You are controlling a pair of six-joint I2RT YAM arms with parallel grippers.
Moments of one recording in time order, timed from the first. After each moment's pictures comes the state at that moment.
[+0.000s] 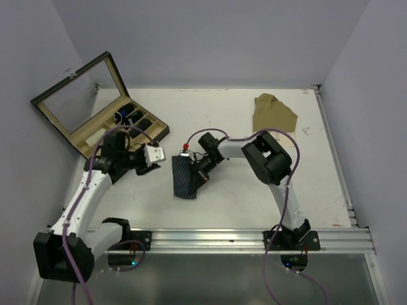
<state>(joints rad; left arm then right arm) -0.05 1.07 0.85 -0.66 0.78 1.00 0.71 2.24 1.39 -0.49 -1.16 -0.14</state>
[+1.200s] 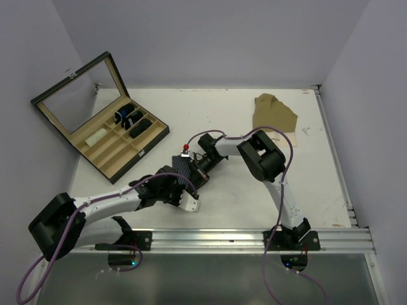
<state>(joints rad) -0.81 1.18 0.43 -0.17 0.26 1.03 0.69 2.37 1.50 -0.63 -1.24 -0.01</state>
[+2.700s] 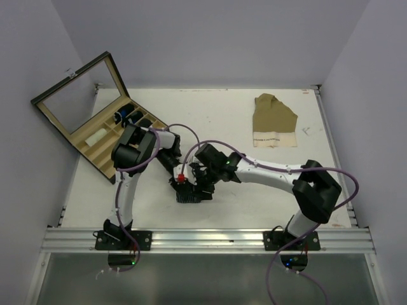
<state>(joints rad) -0.42 2.28 1.33 -1.37 1.05 1.16 0.95 1.64 1.09 -0.44 -0.51 -0.56</state>
